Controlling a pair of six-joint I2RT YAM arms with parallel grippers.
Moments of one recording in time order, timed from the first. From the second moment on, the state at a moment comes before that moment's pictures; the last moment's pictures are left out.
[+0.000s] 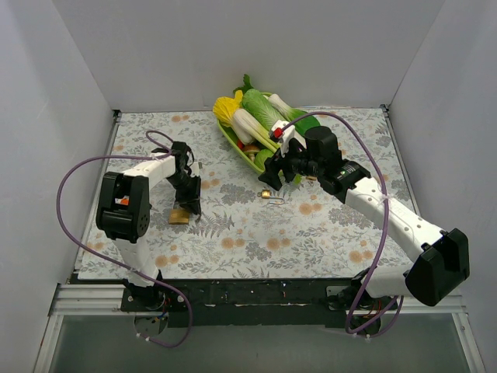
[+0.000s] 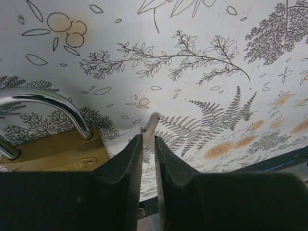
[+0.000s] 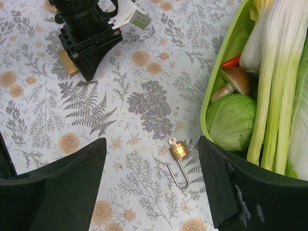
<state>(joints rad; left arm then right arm) -0.20 1.84 1.22 -0.88 0.30 -0.17 0.62 1.32 1.15 -0.25 -0.41 -0.15</state>
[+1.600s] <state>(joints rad) 0.02 1.61 1.62 -0.85 0.69 -0.16 0.26 1.49 1.04 -0.42 -0.36 -0.37</state>
